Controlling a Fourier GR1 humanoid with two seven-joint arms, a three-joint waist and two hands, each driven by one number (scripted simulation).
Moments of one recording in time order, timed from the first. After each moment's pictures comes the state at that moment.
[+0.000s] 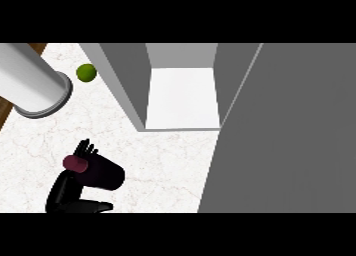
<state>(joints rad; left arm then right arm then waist) 0.03 0.09 0.17 -1.04 0.08 -0.33 -0.51 -0.15 -0.34 0.67 -2.50 0.14 -0.59 0.67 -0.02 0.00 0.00</state>
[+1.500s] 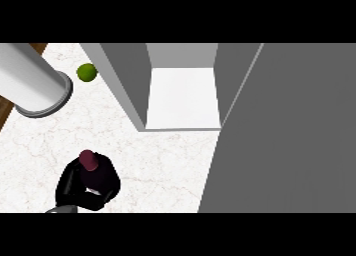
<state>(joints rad) -0.11 0.11 0.17 -0.82 0.04 -0.32 -0.75 -0.12 -0.41 0.72 -2.50 0.15 -0.65 0.61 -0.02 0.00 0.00</state>
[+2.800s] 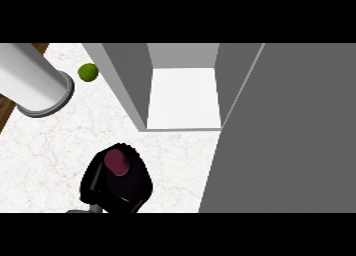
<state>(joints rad) 0.02 0.00 -0.13 -1.38 0.15 -0.24 -0.40 -0.03 -0.51 0.71 -2.51 0.13 -0.69 0.47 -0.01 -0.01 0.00</state>
